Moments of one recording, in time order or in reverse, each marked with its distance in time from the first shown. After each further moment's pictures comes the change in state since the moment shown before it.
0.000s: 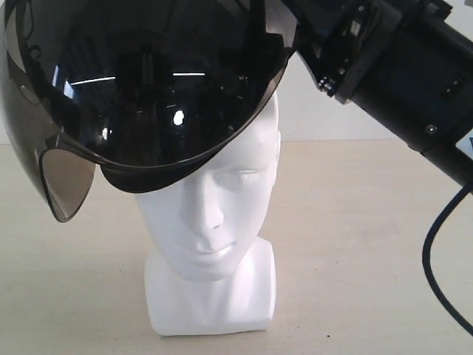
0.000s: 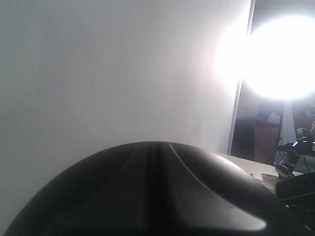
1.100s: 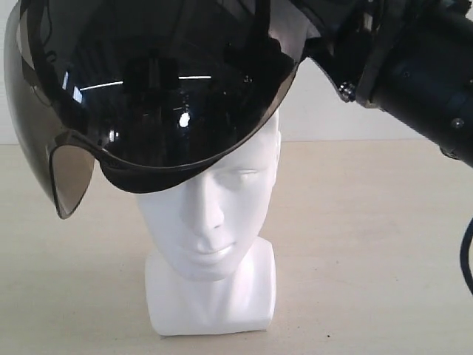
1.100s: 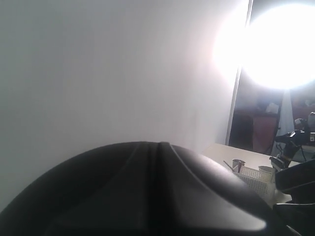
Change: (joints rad) left arm -0.068 -0.002 -0.018 0.048 0.074 -0.026; right arm 0.004 -0.123 0.005 0.049 0.276 -0.009
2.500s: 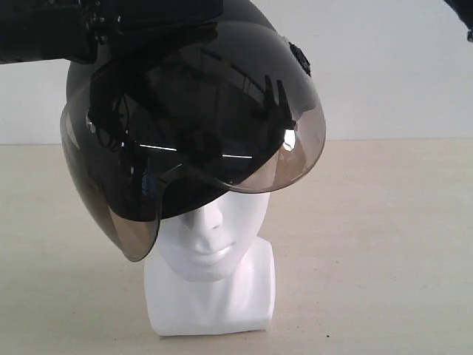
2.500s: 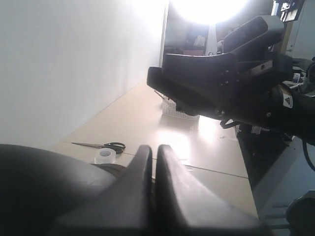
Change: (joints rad) left arm -0.142 0.061 0.042 0.198 -0.099 -0.009; right arm -0.037 -0.242 -0.013 0.302 0.365 -0.468
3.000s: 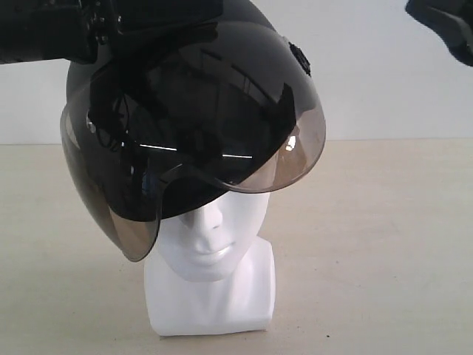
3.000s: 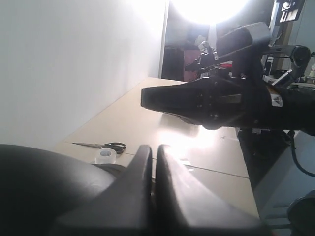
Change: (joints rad) left arm 0.000 0.001 0.000 0.000 0.002 0.003; right arm -0.063 -0.004 -0.044 0.082 0.250 -0.278
